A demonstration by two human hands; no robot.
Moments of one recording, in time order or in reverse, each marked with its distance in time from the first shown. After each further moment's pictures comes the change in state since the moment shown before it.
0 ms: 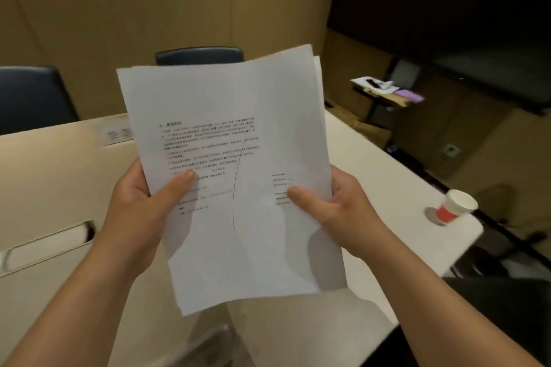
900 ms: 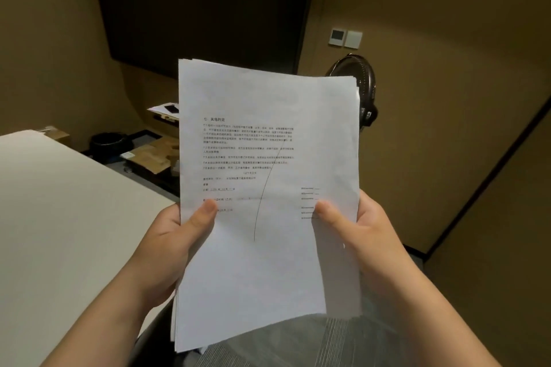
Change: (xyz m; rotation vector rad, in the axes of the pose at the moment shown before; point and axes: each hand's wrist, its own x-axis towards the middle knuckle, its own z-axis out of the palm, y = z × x) left_hand -0.131 -0.093 0.665 -0.149 -0.708 -0.325; right_hand -0.300 0.063 -0.594 0.067 0.600 0.007
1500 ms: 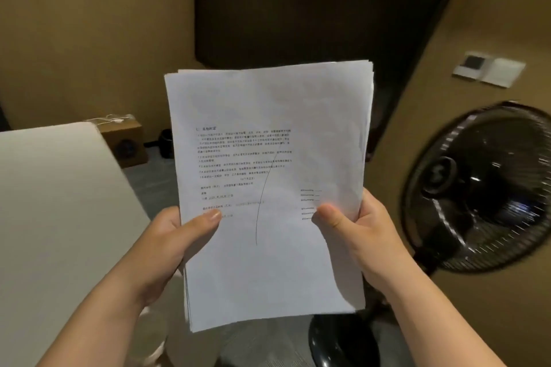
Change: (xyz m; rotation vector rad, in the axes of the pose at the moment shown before) left_hand 0.313 -0.029 -0.072 0.097 0.286 0.036; right_hand 0.412 0.097 0.000 -0.045 -0.345 -0.124
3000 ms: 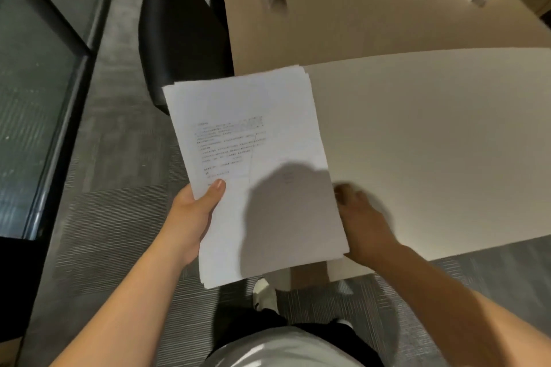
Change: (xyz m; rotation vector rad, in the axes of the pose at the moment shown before) left_hand -0.070 -0.227 0.088 -0.516 2.274 0.267; right_hand 0.128 0.245 0.336 -0.502 -1.948 -1.443
